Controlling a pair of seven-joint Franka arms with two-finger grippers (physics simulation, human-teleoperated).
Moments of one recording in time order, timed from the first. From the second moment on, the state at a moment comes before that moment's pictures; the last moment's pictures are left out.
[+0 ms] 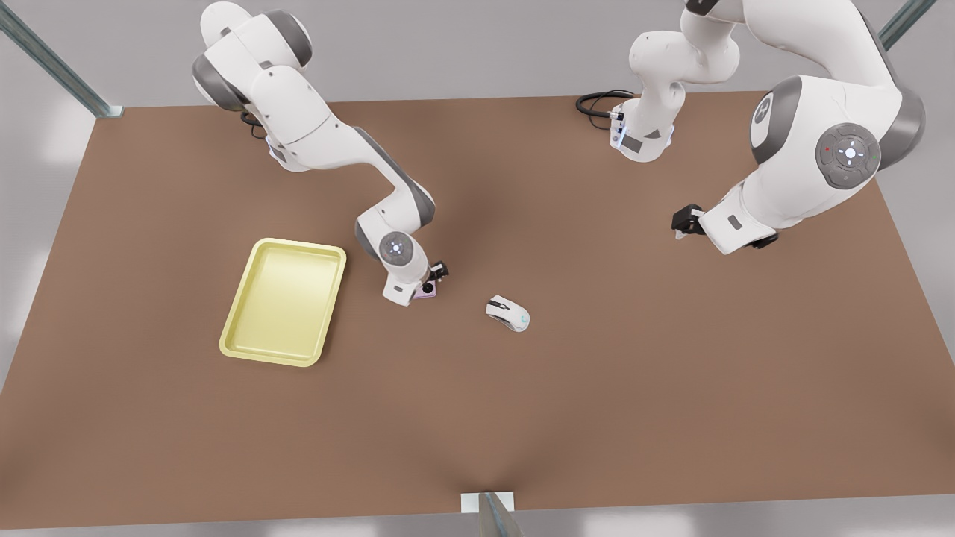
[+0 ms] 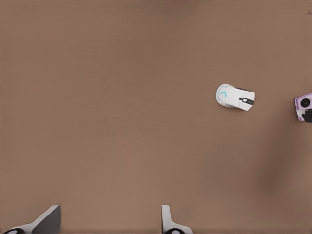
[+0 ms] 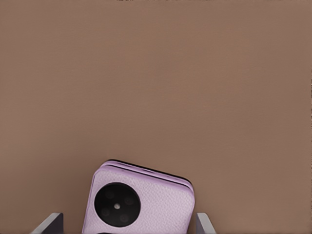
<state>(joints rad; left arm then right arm) -0.17 0.21 -0.04 -1.31 -0.03 1.35 0.05 0.49 0.59 0.19 -1.97 0.02 2.46 0.29</state>
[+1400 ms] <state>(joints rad) -0.17 0.20 -0.04 -1.31 0.00 1.34 0.05 -0.05 0.28 0.19 -1.82 -0.10 2.16 0.02</state>
